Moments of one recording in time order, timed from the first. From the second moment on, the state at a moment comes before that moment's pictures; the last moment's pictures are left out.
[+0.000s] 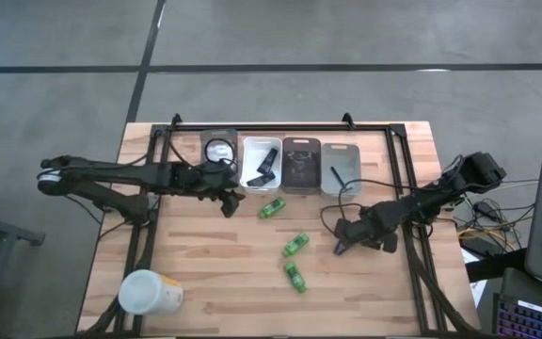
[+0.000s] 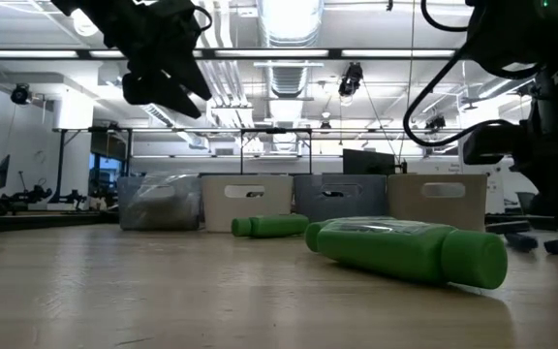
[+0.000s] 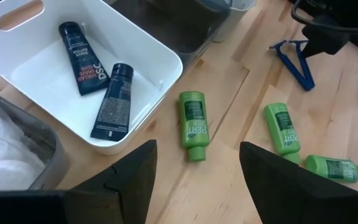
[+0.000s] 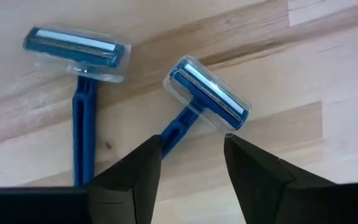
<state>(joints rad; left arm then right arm) 0.03 1.13 0.86 -0.43 -0.18 -0.55 0.36 1.42 0.68 -0.77 -0.07 2.27</state>
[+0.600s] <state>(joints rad) 0.04 1.13 0.86 -0.43 -0.18 -0.49 0.36 1.46 0.70 -0.77 -0.02 2.33</state>
